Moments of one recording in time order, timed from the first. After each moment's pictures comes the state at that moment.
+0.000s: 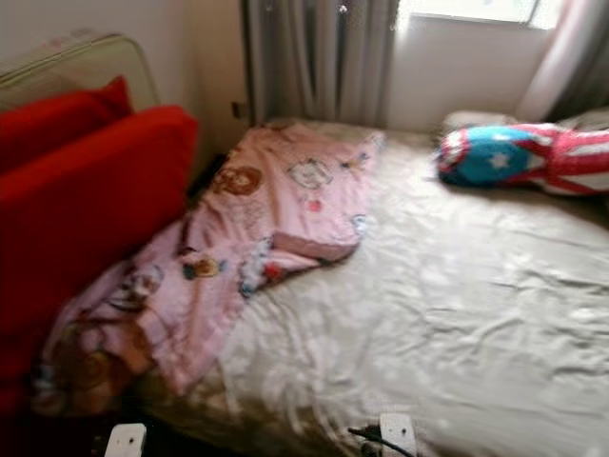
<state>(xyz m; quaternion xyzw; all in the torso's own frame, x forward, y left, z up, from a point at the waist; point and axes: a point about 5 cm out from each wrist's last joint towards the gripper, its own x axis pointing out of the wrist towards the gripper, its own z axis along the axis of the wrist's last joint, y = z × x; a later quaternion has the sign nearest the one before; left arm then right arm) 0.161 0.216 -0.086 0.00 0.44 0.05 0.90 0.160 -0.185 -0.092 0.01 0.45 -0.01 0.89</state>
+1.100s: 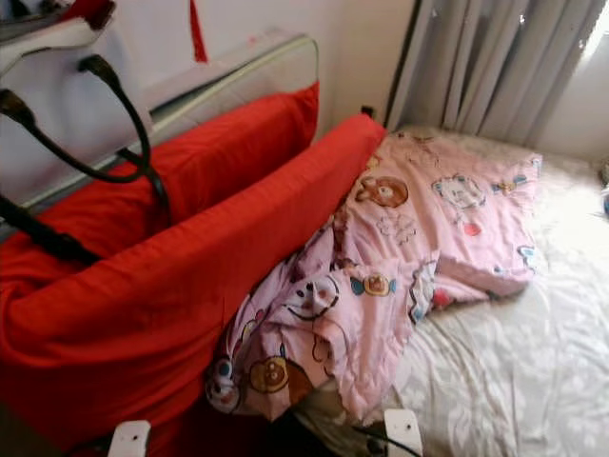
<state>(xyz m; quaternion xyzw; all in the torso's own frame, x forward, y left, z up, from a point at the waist) 0.164 0.213 -0.086 0.00 0.44 0.04 0.90 0.152 -0.182 -0.095 0.01 0.45 0.00 0.89</state>
